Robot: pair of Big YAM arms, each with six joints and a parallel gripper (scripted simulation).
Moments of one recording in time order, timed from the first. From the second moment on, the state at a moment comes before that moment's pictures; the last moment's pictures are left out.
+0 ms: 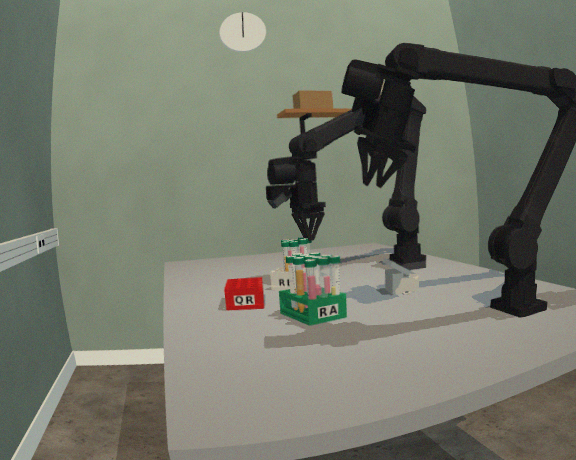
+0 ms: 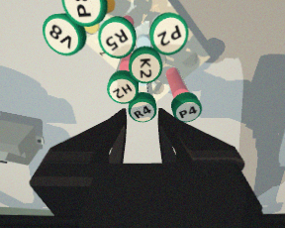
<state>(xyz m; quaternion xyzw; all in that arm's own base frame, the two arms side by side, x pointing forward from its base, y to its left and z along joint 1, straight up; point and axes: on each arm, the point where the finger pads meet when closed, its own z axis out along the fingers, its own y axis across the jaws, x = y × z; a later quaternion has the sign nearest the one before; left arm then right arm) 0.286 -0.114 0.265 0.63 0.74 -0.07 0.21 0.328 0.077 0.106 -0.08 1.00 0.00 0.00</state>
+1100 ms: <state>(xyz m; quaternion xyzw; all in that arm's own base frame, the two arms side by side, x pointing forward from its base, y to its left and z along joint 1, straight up) 0.286 -0.114 0.265 0.63 0.74 -0.07 0.21 0.328 0.077 0.101 -0.08 1.00 0.00 0.00</state>
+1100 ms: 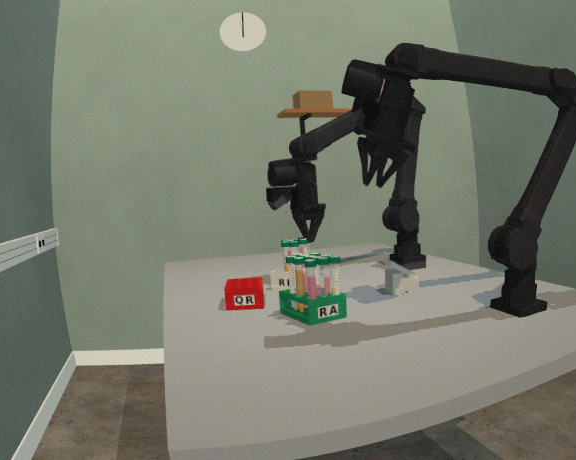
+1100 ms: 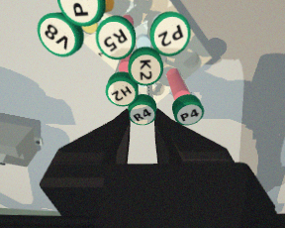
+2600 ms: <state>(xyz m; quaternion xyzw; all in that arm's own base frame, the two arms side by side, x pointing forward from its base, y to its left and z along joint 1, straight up) 0.286 -0.114 0.265 0.63 0.74 -0.07 0.21 0.328 0.077 0.110 -0.08 1.00 0.00 0.00</state>
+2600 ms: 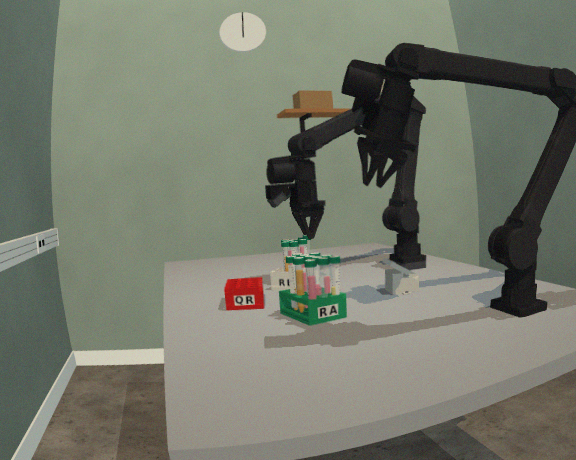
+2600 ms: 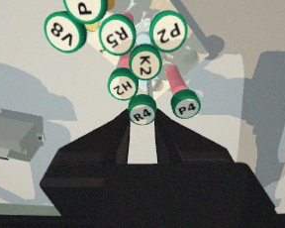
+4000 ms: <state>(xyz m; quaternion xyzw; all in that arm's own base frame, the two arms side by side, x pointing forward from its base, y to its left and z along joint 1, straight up) 0.286 -0.114 0.265 0.63 0.74 -0.07 0.21 0.328 0.077 0.150 -0.08 1.00 0.00 0.00</state>
